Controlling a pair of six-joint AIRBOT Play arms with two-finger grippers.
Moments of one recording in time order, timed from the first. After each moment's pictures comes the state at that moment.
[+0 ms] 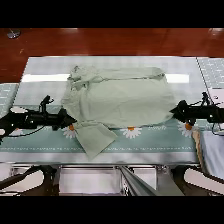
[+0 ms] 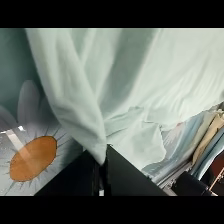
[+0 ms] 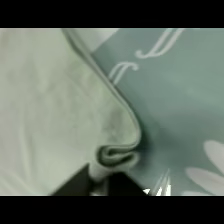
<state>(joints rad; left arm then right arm) 0.22 -1.28 0.51 0.56 -1.10 -1.12 -0.44 -1.31 0.68 -0.85 0.96 1.41</state>
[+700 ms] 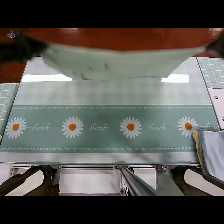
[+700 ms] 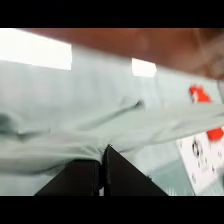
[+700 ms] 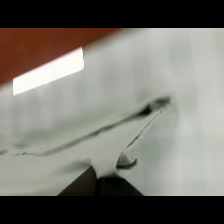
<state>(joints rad) 0.22 -1.15 1.35 0.45 -1.09 -1.15 -0.36 -1.22 1.57 -0.93 1.18 1.44</state>
